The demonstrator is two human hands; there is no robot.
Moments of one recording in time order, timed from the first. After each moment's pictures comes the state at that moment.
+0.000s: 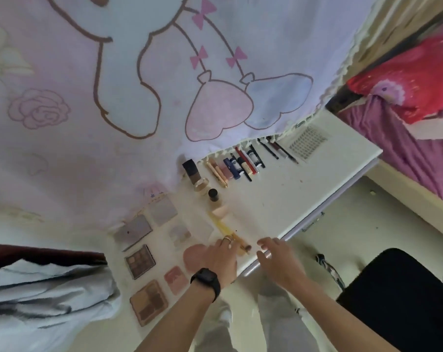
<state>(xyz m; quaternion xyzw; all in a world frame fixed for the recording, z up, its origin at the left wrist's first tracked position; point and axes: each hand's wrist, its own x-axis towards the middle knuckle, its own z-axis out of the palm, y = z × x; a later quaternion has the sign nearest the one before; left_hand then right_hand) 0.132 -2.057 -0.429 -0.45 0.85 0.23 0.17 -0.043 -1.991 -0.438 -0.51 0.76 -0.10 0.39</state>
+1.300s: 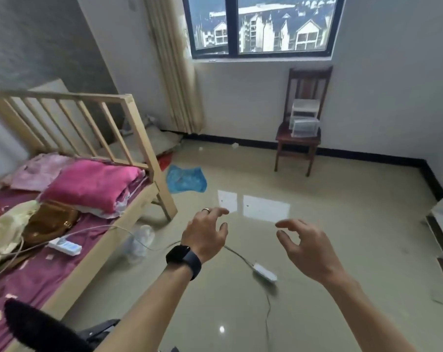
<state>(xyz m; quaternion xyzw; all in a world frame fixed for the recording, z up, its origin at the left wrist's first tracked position) -0.282 -1.168 -0.192 0.46 0.85 0.24 0.09 -0.072 -1.035 -0.221 0.37 0.84 -0.32 -0.22</state>
